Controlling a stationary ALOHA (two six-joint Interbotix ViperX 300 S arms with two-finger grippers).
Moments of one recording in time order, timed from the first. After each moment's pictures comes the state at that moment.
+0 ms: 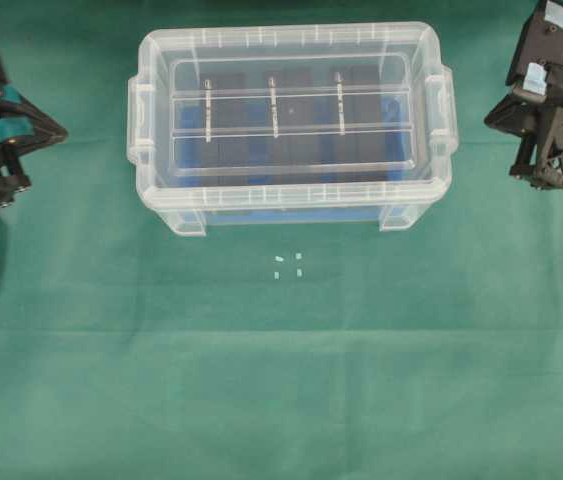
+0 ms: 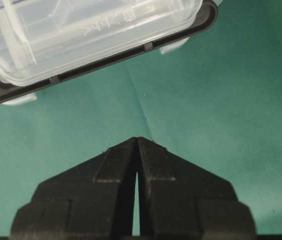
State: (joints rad) left arm 0.41 -0.83 0.98 0.01 0.67 -0.01; right arm -0.45 -0.59 0.92 -0.04 0.63 0.06
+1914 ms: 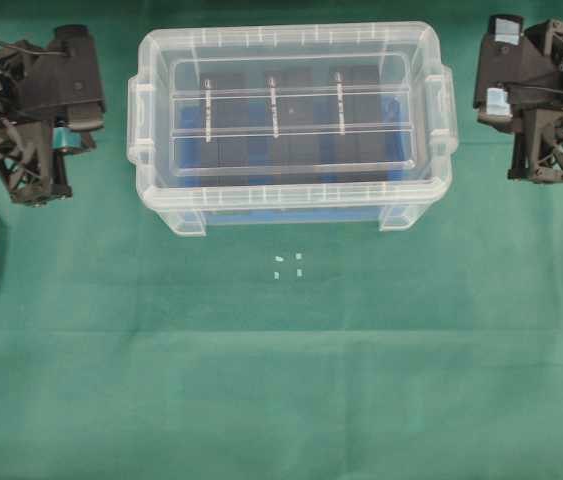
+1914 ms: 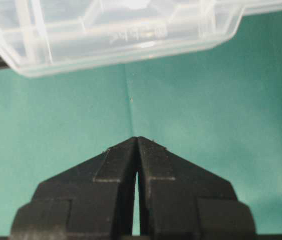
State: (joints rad) left arm 0.37 -0.53 0.81 0.02 0.82 0.18; right arm -0.41 -0.48 0.80 -0.13 0.78 -0.07
